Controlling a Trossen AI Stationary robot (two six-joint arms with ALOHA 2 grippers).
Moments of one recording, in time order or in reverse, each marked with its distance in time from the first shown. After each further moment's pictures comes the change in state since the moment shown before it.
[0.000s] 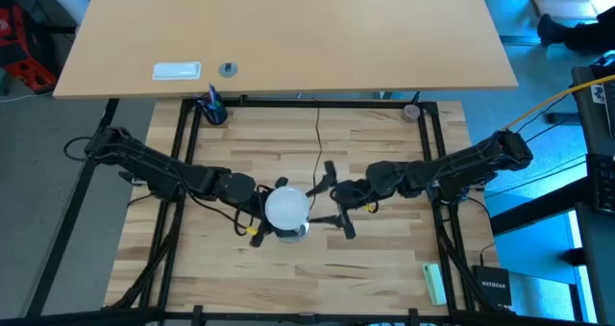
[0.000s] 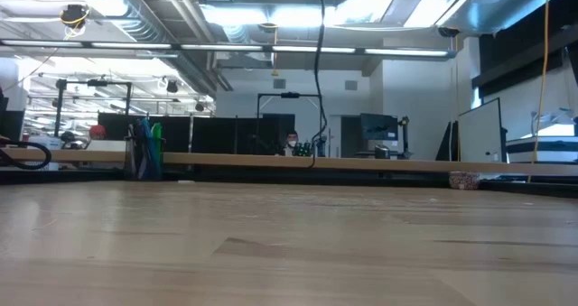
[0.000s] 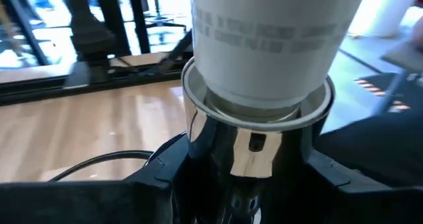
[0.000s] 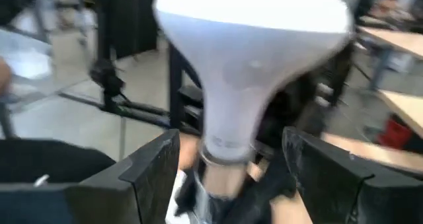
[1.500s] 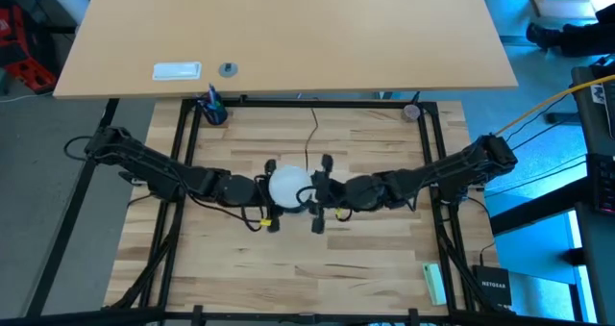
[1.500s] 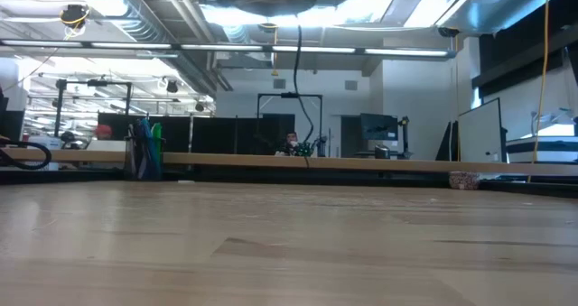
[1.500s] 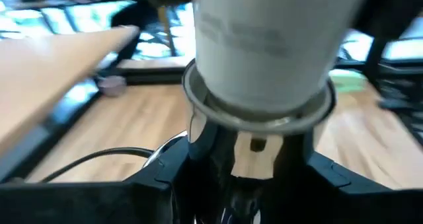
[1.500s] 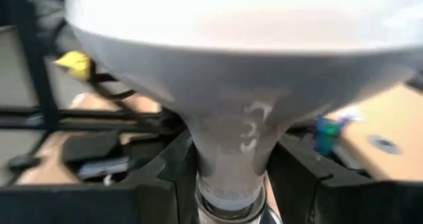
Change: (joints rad) left arm -0.044 -0.005 -0.004 0.006 -0.524 -0.016; right arm 0.053 0.150 0.187 -0.152 0.562 0.029
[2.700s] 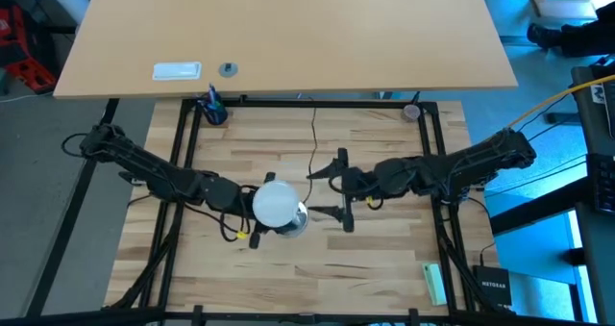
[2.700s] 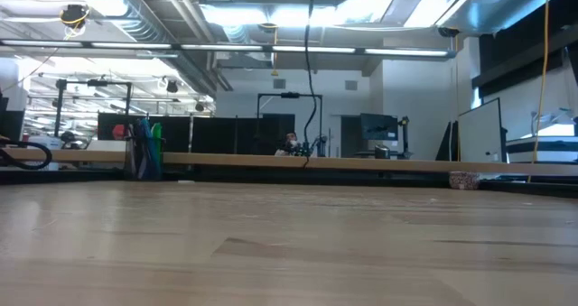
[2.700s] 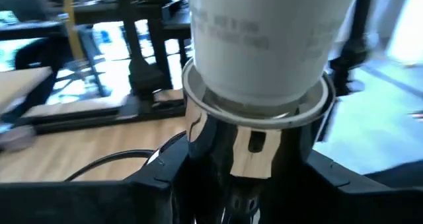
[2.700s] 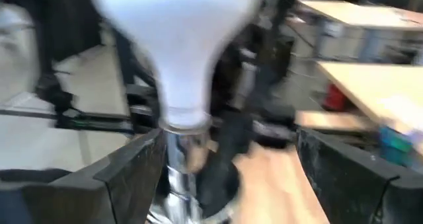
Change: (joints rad) left arm -0.044 -0.064 0.004 0.052 0.270 0.035; right arm 0.006 -0.188 -0.005 -0.150 -0.289 0.088
